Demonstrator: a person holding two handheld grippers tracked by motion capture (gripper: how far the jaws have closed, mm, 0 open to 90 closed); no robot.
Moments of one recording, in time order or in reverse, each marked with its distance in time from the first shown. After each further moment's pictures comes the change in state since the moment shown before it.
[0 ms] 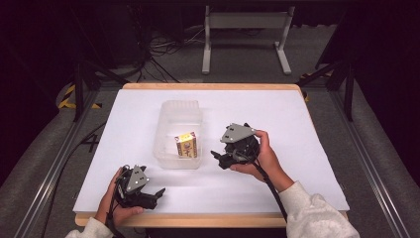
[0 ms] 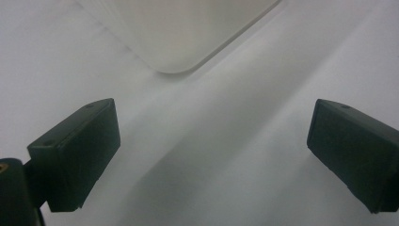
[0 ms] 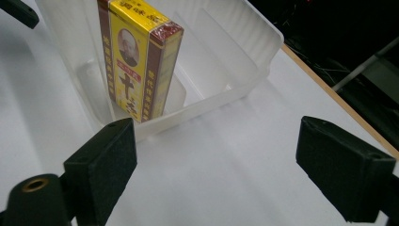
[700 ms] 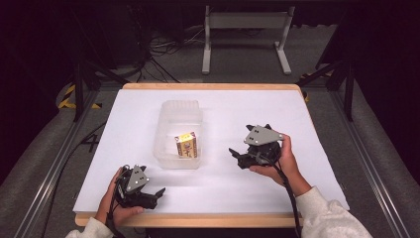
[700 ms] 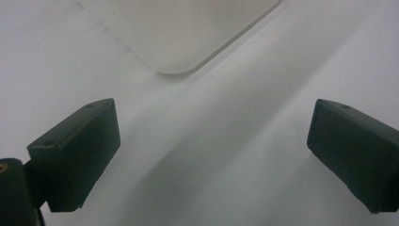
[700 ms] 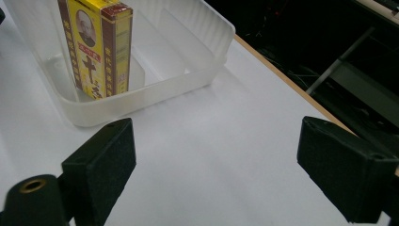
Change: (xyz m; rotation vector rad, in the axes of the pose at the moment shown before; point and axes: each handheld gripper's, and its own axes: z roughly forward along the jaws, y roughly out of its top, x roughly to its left) left arm 0.000 0.000 0.000 -0.003 0.001 -0.002; right arm -0.022 -0.038 -0.031 -0.076 -0.087 0.039
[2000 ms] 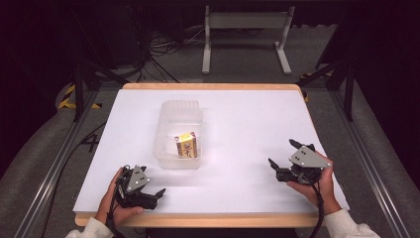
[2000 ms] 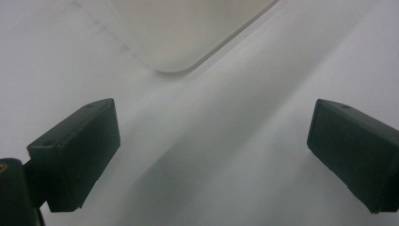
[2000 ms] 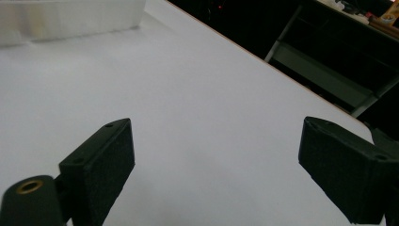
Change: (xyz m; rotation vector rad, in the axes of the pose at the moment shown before) left arm 0.000 -0.001 0.001 0.006 -0.004 0.007; right arm -0.028 -0.111 -0.054 -0.027 -0.198 0.096
